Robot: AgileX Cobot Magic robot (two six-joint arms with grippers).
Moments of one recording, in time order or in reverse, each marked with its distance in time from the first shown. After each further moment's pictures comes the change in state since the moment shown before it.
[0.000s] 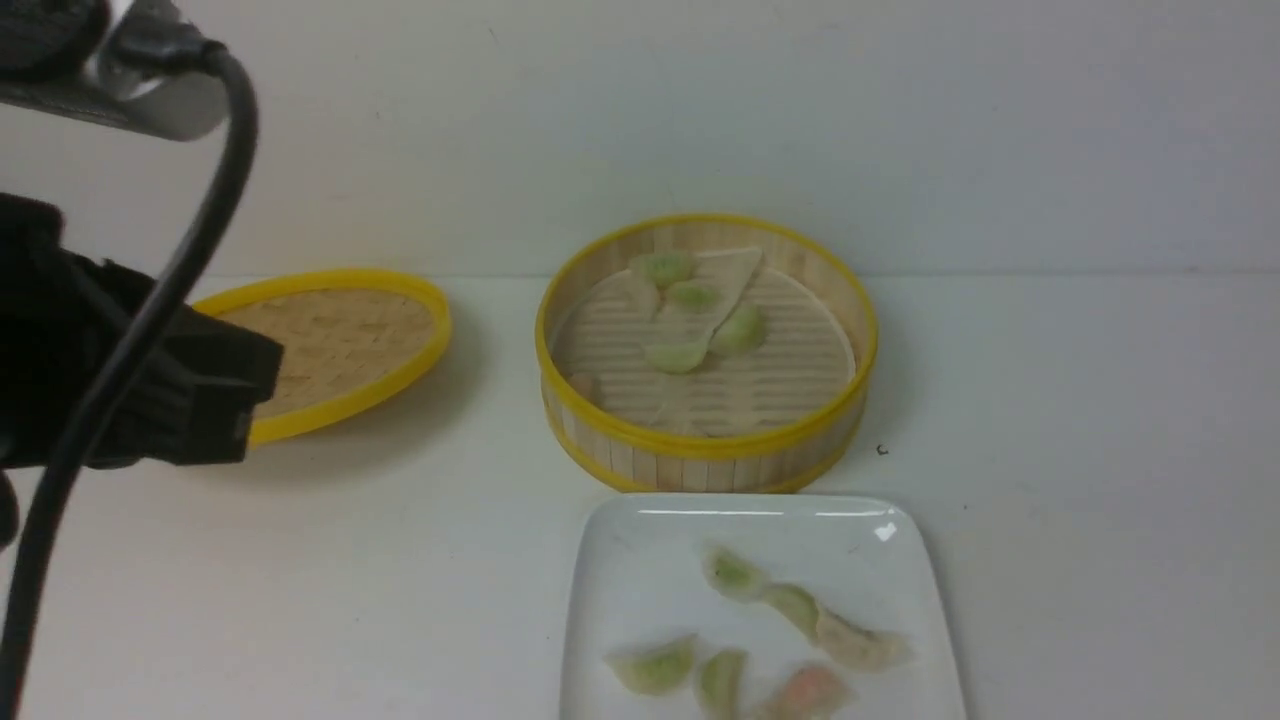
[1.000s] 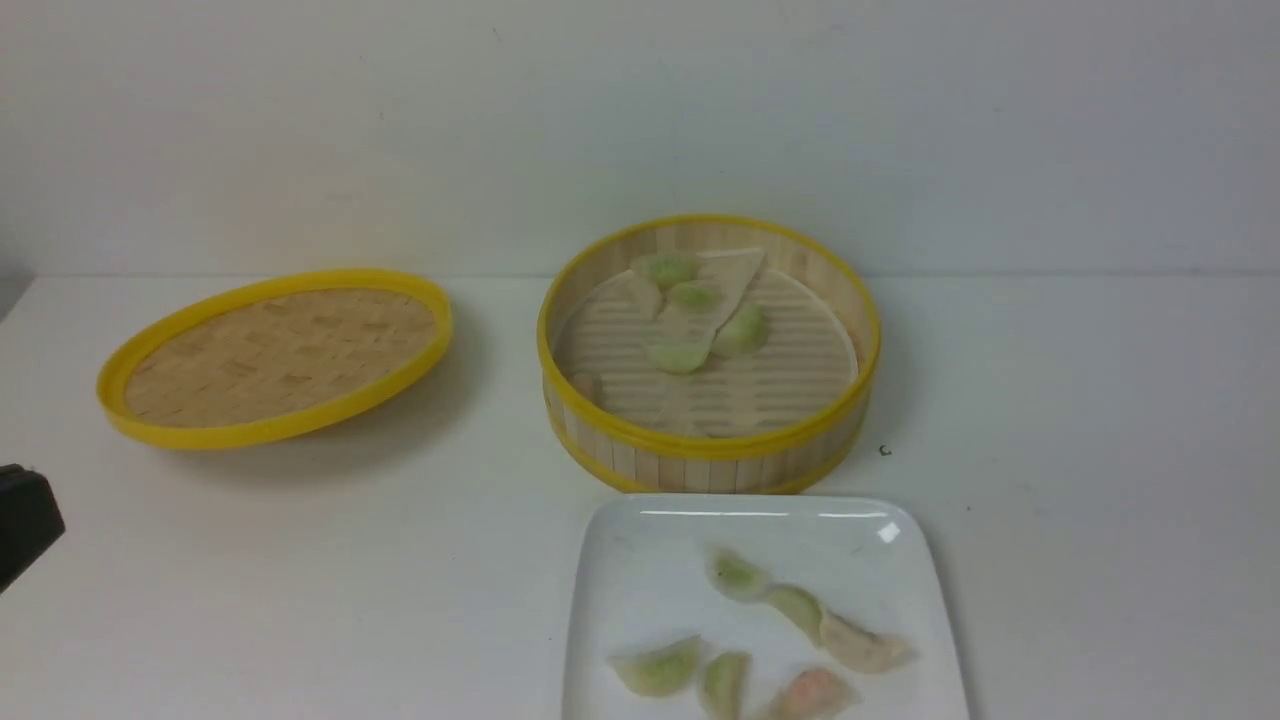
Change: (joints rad) right arm 0.000 0.016 0.016 -0.015 0.004 0.023; left arm 0.001 -0.613 0.443 -0.026 -0.346 0.025
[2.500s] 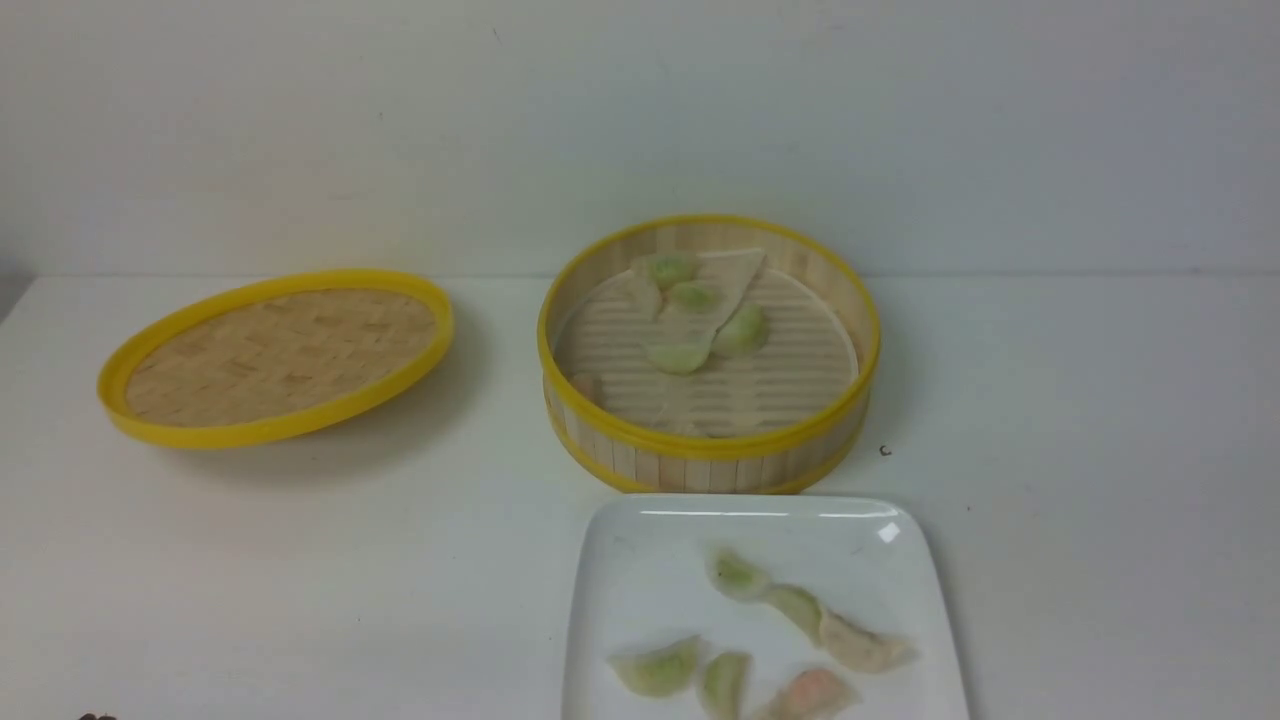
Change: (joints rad) right arm 0.000 0.000 0.000 0.000 0.003 -0.009; left arm 0.279 -0.338 0.684 0.142 -0.231 0.039
